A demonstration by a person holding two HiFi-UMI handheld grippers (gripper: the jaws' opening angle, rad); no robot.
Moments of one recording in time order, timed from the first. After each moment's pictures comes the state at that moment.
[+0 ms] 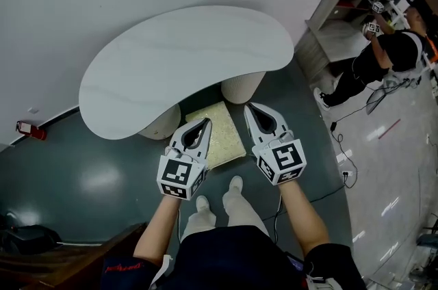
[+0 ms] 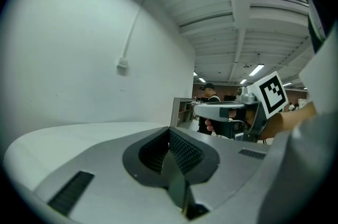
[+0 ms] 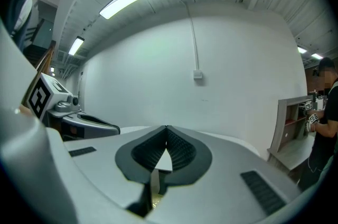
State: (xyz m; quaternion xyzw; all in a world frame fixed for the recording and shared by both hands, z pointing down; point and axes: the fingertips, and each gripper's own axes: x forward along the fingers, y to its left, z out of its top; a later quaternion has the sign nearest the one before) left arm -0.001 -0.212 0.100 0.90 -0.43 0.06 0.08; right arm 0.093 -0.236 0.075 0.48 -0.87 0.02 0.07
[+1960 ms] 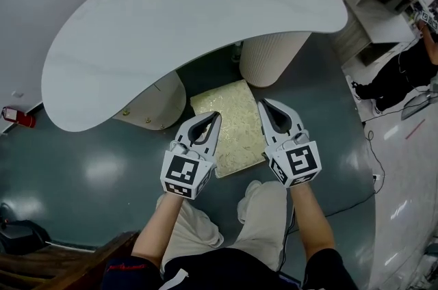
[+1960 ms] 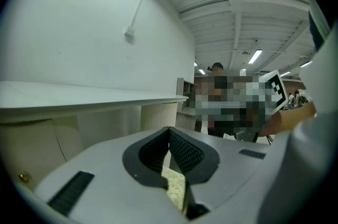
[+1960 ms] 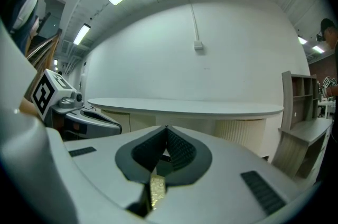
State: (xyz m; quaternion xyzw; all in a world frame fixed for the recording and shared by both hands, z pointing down) left arm -0.024 -0.275 0.421 0.90 -0.43 0.08 0.08; right arm 0.070 -0.295 0.398 0.47 -0.88 0.01 0.07
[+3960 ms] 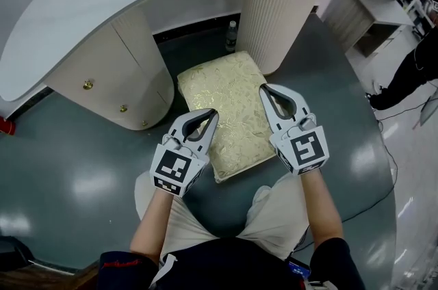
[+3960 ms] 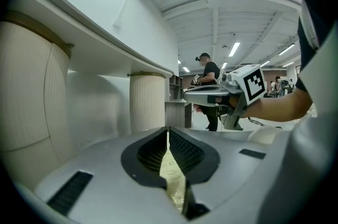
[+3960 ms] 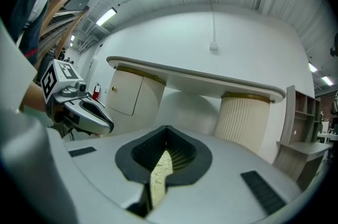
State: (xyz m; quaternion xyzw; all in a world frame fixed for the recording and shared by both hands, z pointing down) left arm -0.028 -0.245 0.634 0.93 -0.36 0.09 0.02; right arm 0.065 -0.277 0.585 0.46 -0.87 -0.11 0.11
